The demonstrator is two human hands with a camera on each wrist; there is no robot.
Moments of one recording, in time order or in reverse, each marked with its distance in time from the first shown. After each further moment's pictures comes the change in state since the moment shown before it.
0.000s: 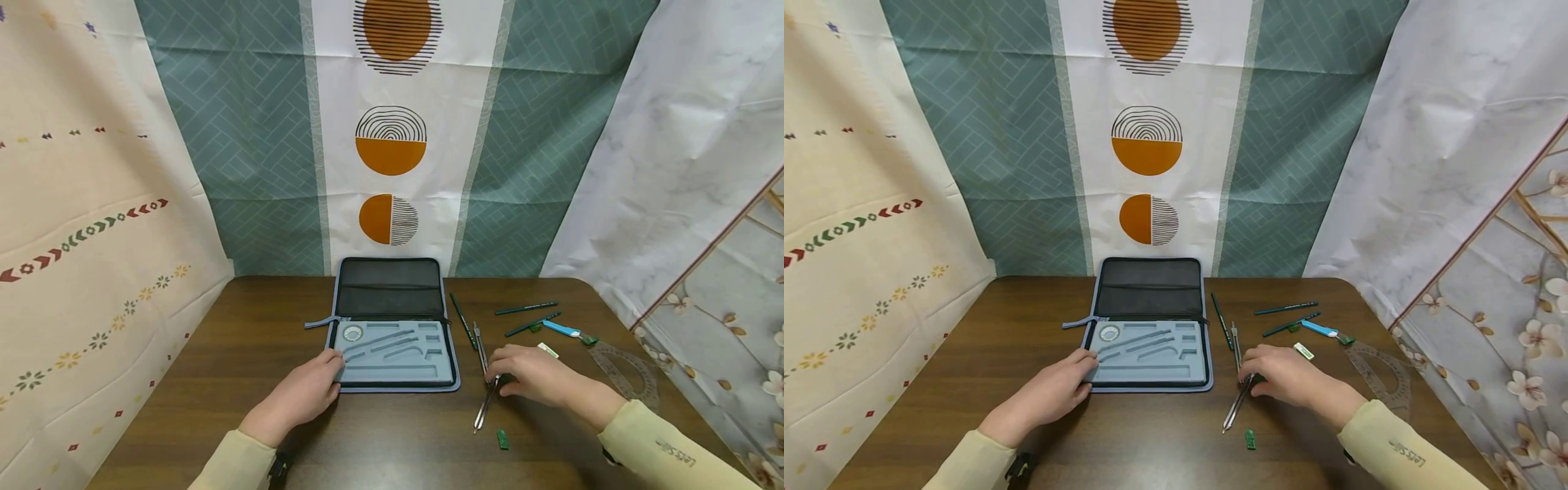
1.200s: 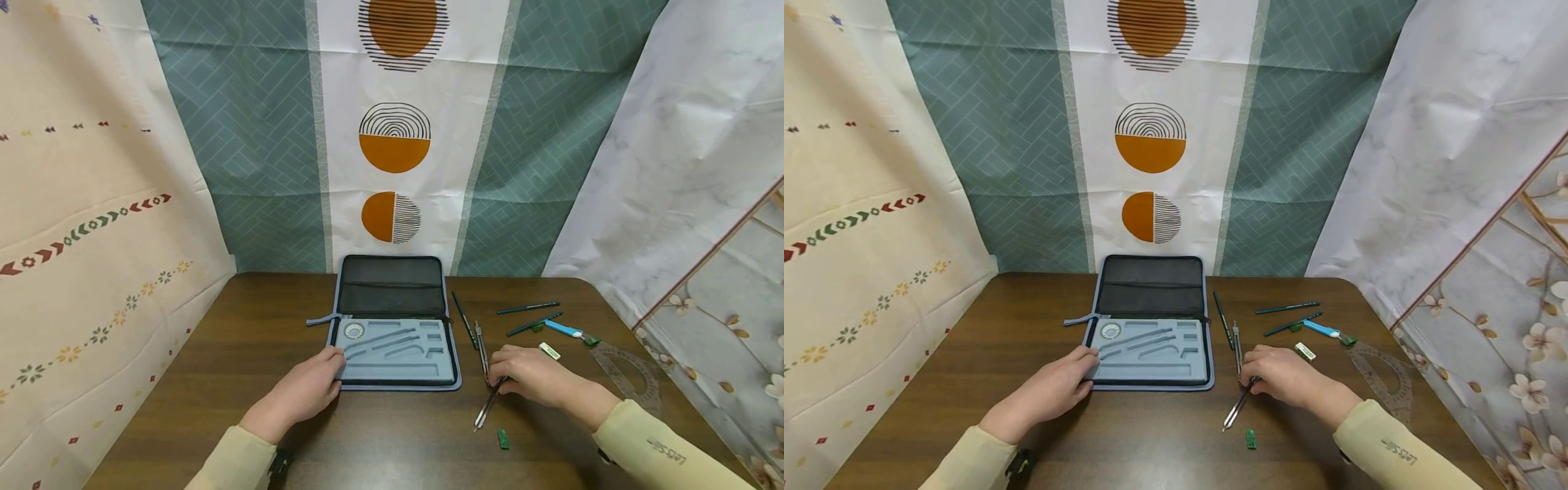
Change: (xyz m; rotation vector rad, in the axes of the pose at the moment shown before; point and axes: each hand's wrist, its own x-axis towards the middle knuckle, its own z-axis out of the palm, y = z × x) left_hand 0.000 -0.002 -0.001 -0.040 -0.047 -0.042; right_hand 0.004 0.004 0.010 -0.040 0.031 -0.065
